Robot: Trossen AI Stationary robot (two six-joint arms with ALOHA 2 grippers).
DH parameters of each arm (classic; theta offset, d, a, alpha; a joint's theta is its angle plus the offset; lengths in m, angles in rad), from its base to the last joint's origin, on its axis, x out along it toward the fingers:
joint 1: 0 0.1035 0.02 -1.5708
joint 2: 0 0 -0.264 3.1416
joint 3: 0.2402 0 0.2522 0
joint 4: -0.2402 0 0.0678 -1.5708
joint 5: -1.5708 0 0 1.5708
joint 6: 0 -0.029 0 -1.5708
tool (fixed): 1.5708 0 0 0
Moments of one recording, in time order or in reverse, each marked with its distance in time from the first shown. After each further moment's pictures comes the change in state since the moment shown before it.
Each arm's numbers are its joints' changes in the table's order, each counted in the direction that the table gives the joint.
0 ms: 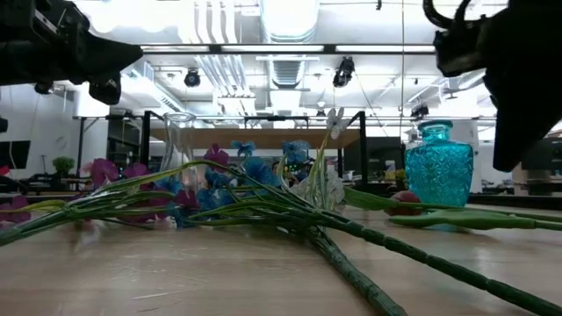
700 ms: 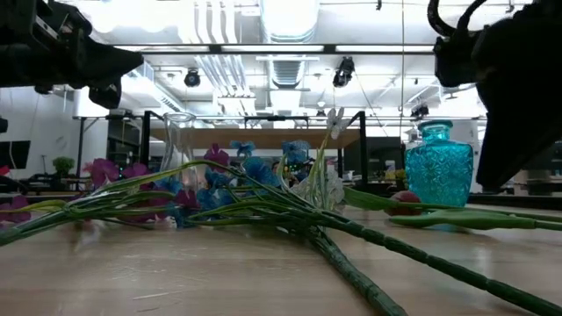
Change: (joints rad) left arm 0.000 0.005 -0.002 -0.036 0.000 0.000; right arm 0.005 0.034 -0.068 0.189 -0.069 0.009
